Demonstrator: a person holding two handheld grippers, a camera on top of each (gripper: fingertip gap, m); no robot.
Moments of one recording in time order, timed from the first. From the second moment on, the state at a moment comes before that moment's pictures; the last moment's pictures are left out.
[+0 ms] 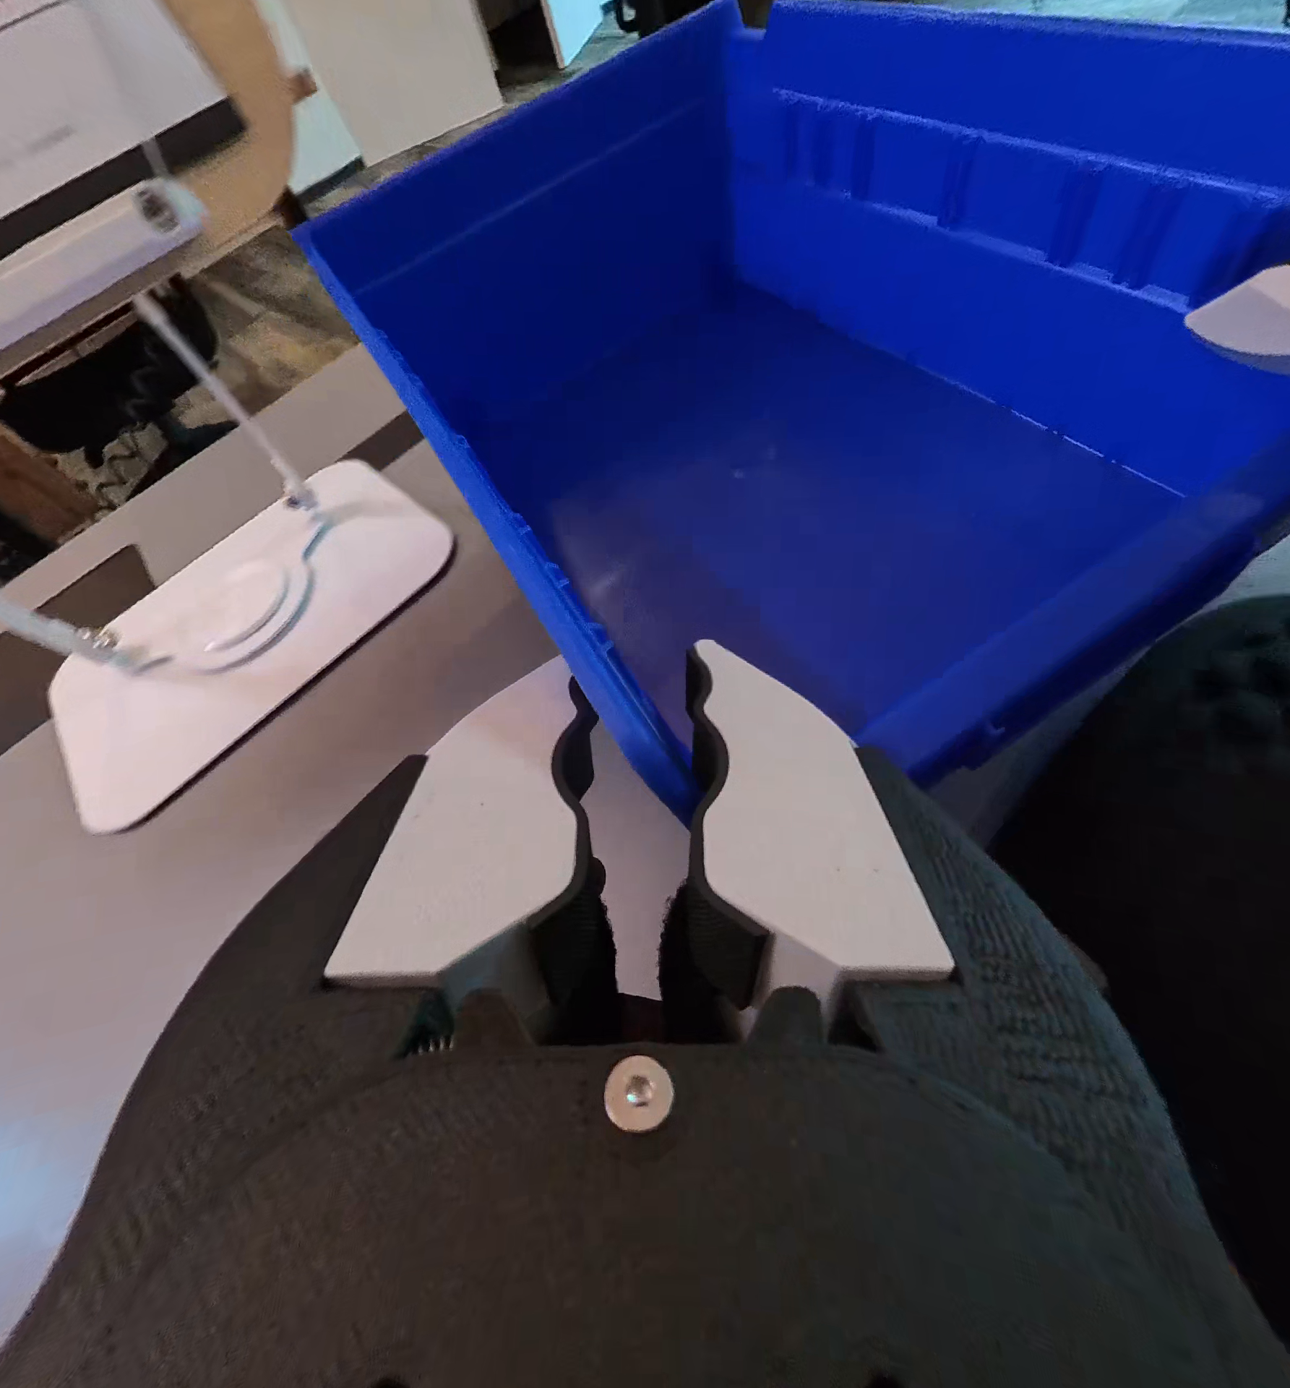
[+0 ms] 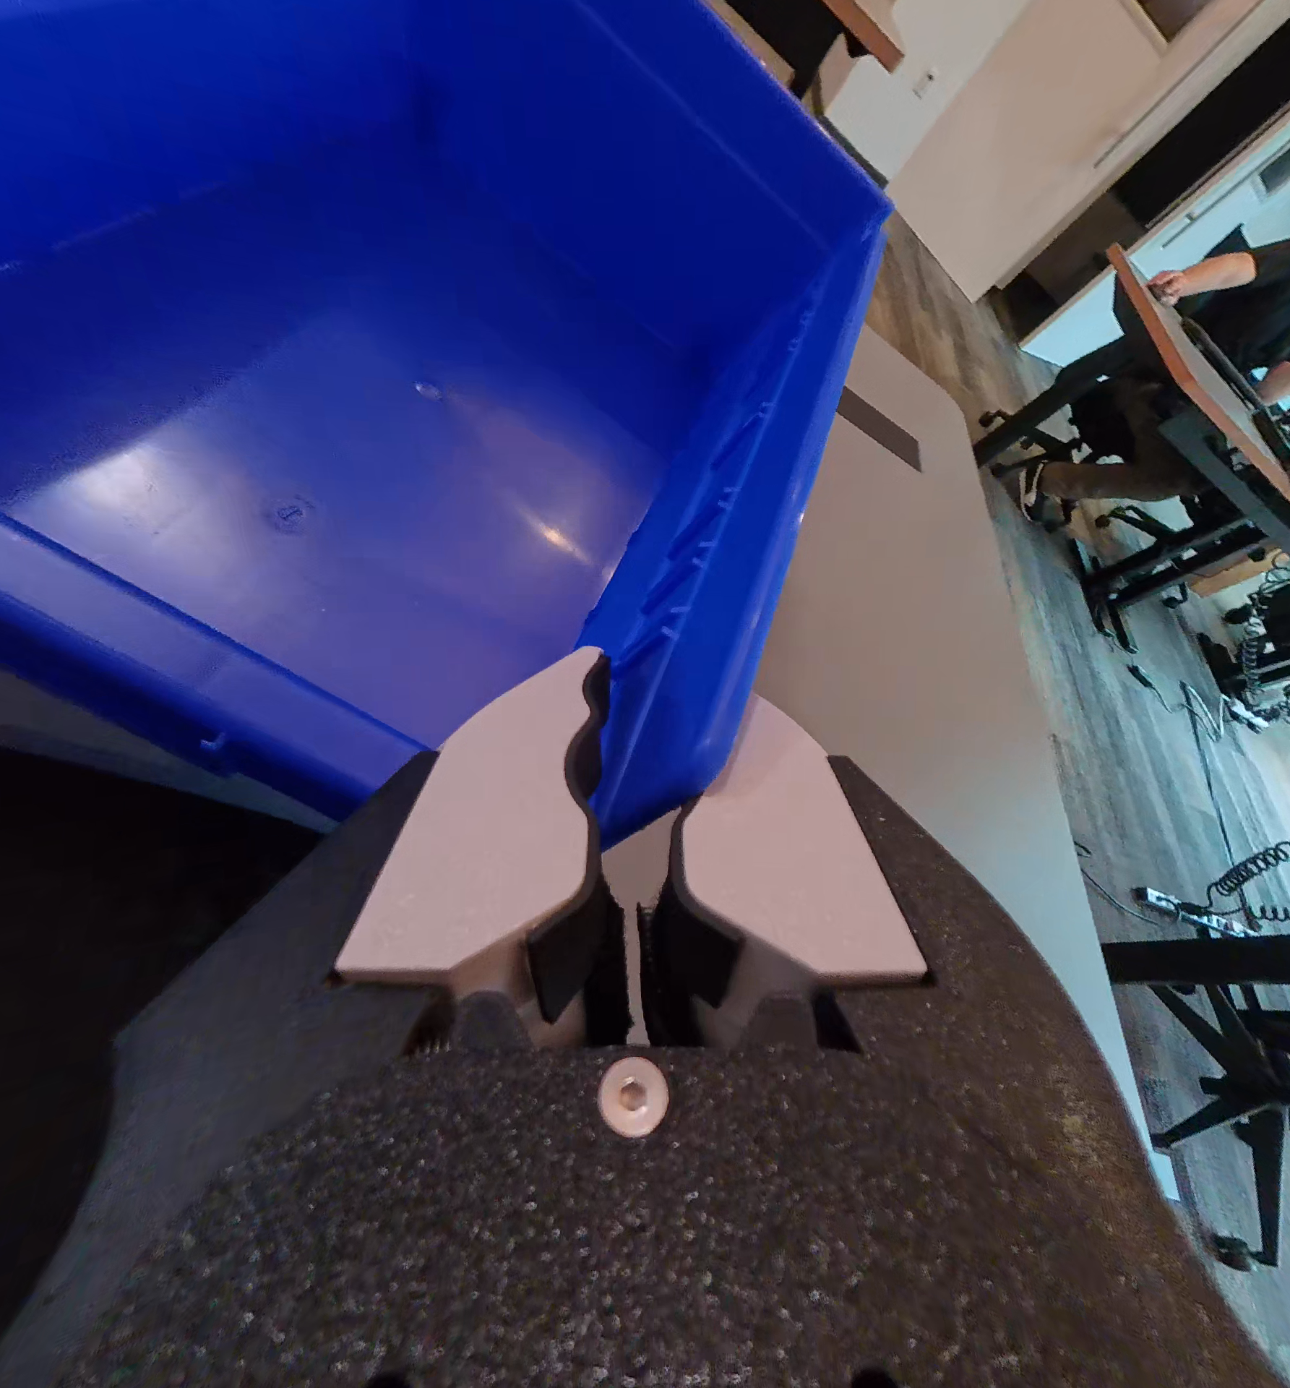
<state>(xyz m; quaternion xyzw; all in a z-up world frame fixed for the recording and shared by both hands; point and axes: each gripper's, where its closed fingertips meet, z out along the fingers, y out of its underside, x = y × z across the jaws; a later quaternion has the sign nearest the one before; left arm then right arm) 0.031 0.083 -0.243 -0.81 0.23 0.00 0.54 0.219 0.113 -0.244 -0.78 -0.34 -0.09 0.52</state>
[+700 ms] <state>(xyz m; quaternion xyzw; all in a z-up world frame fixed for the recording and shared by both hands) 0.151 0.115 -0.273 -0.80 0.31 -0.03 0.51 0.337 0.137 -0.272 -0.80 -0.31 -0.10 0.51</state>
